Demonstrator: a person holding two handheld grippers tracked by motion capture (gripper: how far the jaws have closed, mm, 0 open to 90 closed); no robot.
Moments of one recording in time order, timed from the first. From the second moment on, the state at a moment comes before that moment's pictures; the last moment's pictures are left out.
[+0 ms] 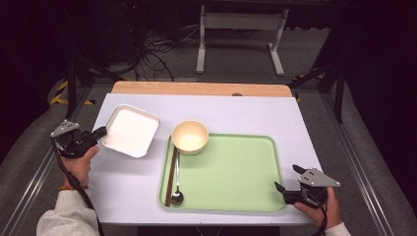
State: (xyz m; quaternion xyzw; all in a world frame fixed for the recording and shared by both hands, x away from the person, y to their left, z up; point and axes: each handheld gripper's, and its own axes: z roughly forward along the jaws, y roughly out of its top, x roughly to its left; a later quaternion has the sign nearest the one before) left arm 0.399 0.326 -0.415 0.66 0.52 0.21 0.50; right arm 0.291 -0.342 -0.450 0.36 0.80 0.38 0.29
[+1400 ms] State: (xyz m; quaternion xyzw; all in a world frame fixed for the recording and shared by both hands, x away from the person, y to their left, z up) left arm 0.391 0.188 -0.363 0.74 0.33 0.19 0.56; right arm 0.280 -0.355 -0.446 0.38 0.78 0.40 0.30
